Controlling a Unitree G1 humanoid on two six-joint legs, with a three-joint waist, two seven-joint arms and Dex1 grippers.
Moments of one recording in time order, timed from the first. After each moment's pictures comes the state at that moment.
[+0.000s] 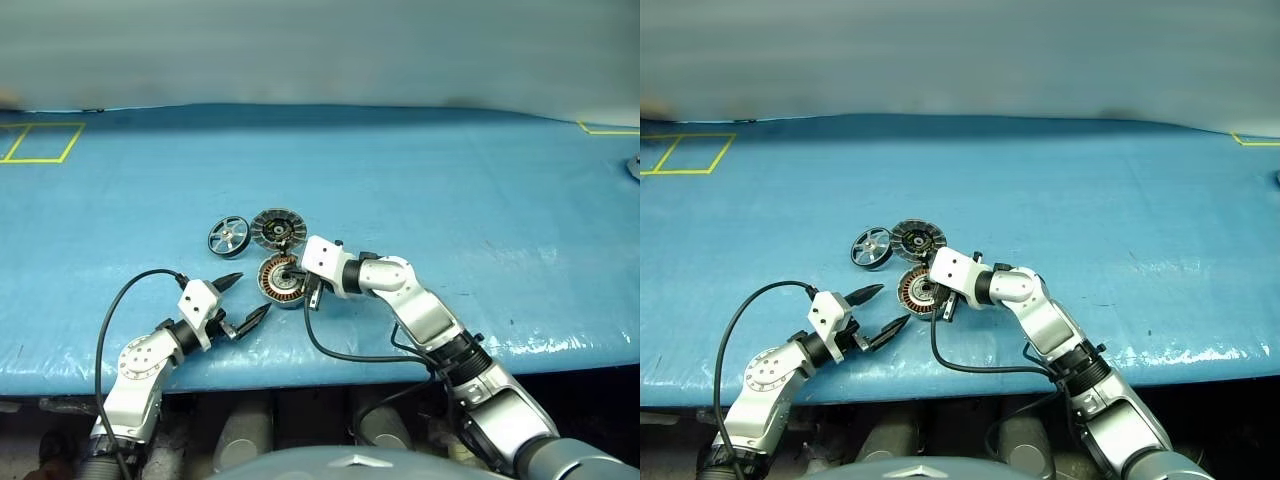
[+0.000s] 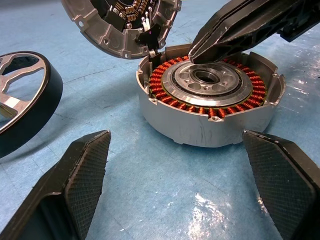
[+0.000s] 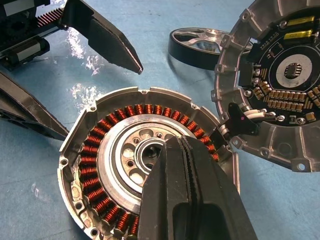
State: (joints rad) left arm 0.12 0.41 -0.02 0.04 -0.23 -0.14 -0.76; right arm -0.45 -0.27 0.47 0.04 -0.07 0.29 0.76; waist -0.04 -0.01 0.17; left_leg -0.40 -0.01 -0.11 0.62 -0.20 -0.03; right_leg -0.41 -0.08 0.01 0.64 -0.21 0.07
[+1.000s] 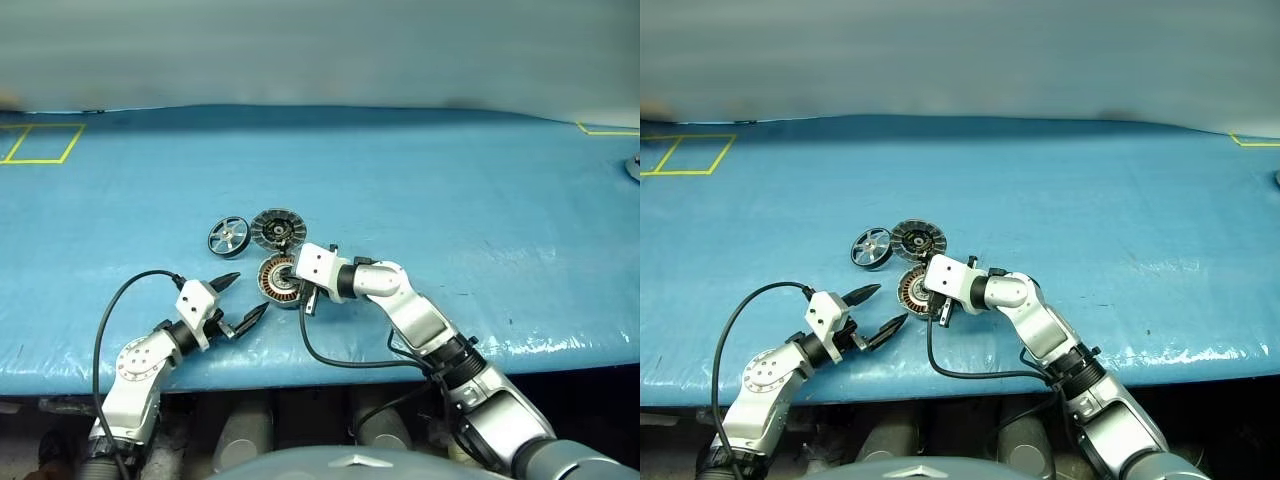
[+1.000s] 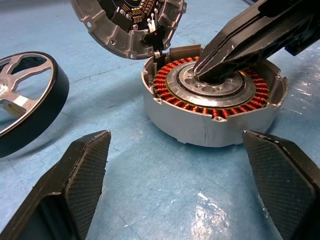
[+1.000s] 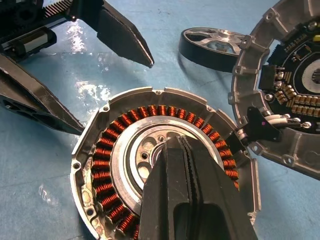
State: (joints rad) left arm 0.13 0.42 -0.01 0.04 -0.26 -0.14 -0.76; right arm -0.41 -0.24 0.46 0.06 -0.07 0.25 0.76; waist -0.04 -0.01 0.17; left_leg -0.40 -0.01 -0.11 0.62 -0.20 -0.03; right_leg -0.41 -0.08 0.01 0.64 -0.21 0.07
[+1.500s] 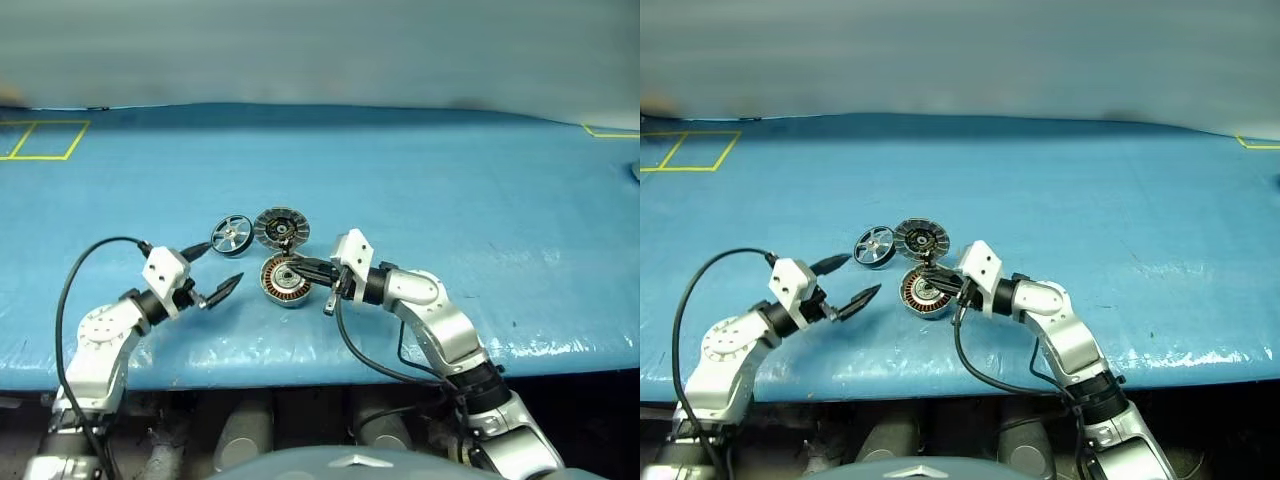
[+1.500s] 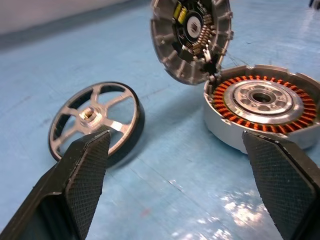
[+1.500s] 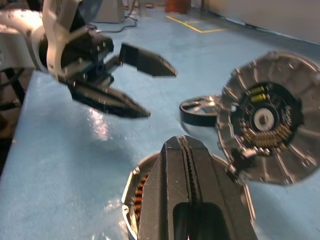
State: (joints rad) left arm -0.07 0.56 0.08 0.05 -0.29 -0.05 -0.79; right arm -0.25 -0.28 0.29 -0.12 0.19 0.24 0.81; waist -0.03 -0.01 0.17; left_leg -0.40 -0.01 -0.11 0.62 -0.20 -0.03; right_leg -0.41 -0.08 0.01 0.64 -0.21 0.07
